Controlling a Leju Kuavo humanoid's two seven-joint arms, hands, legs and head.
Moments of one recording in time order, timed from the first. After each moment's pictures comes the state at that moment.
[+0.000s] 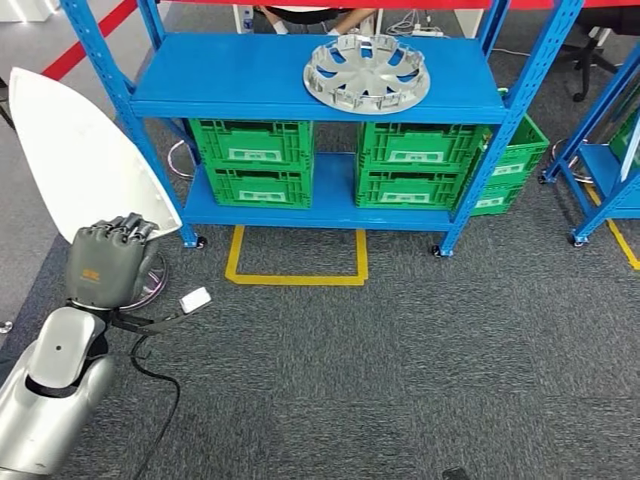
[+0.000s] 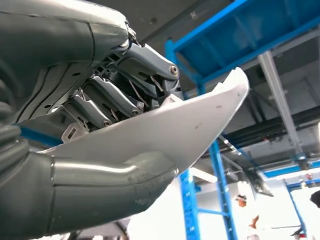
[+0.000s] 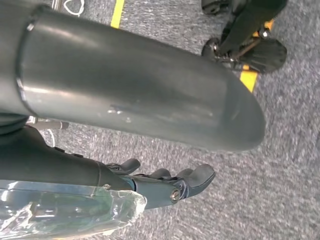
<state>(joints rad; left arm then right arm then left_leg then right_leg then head) -0.30 0.25 -0.46 -1.46 -1.45 0.43 0.03 0.00 -0.02 -0.01 -0.20 0.17 -0.11 -0.19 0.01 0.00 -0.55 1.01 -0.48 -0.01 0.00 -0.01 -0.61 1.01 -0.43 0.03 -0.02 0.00</state>
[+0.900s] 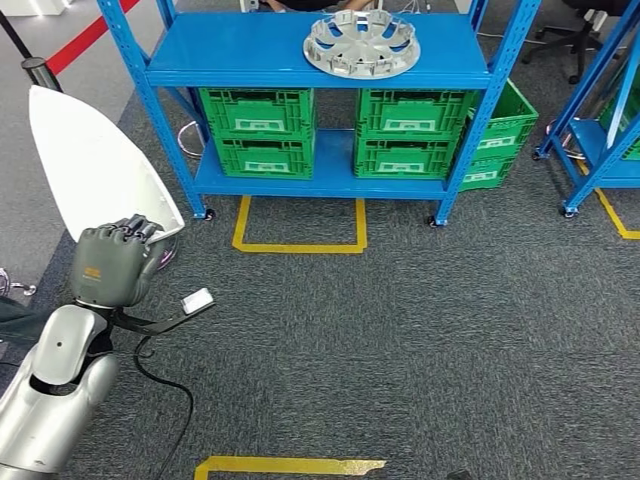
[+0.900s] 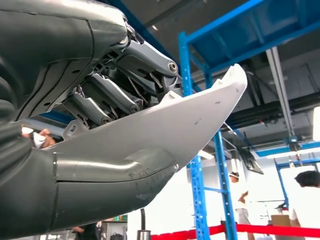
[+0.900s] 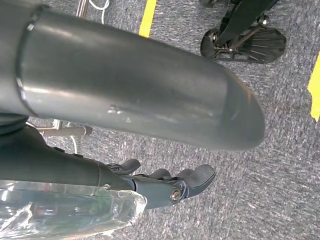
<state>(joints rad) -0.30 0.24 -0.45 -1.45 -1.31 0.40 0.00 0.00 -0.02 -0.01 -0.20 0.18 -0.11 -0.20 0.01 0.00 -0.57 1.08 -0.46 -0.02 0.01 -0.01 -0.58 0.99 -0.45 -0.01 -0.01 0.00</state>
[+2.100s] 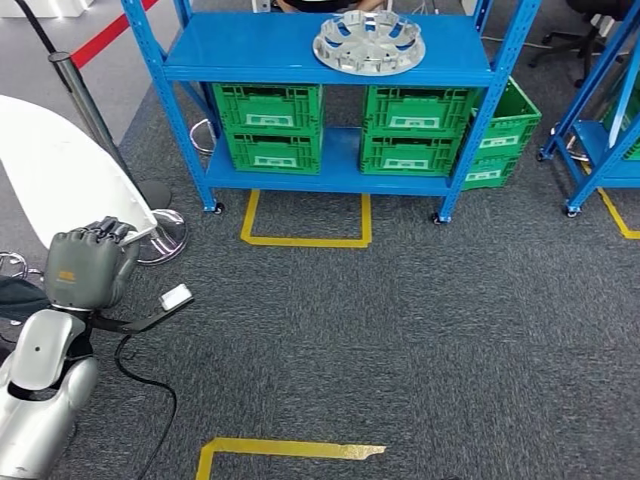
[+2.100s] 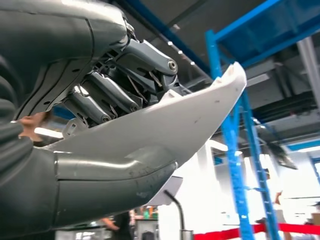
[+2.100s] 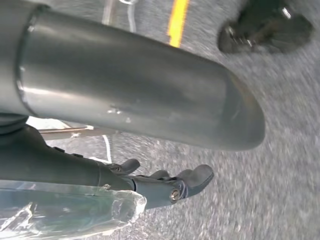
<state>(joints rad) -0.25 0.28 -0.38 -1.48 -1.32 0.39 0.03 0.10 0.04 -0.02 -0.43 0.27 -0.16 0.08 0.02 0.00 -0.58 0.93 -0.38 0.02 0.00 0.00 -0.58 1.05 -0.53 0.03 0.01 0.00</state>
